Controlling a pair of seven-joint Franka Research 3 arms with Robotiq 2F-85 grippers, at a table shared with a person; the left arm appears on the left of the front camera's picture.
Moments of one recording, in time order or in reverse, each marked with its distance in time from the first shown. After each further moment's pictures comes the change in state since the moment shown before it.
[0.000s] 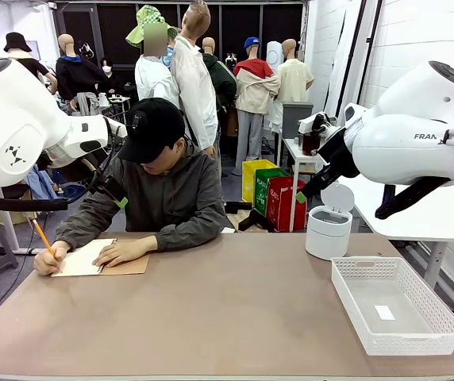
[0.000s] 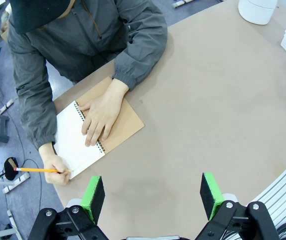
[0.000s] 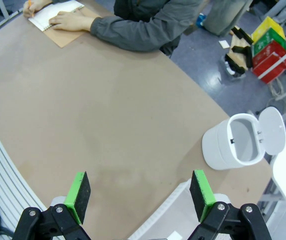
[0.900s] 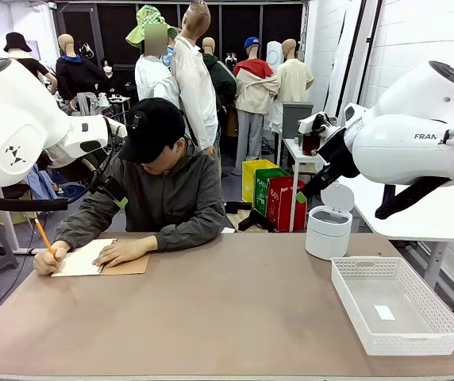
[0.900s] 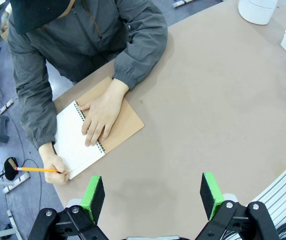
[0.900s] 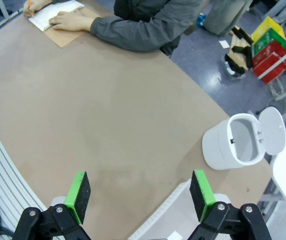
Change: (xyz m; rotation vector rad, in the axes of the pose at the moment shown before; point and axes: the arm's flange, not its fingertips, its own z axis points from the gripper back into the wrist) left arm 0.000 0.000 0.000 0.000 0.000 0.000; right arm 0.000 0.000 0.000 0.000 0.000 0.000
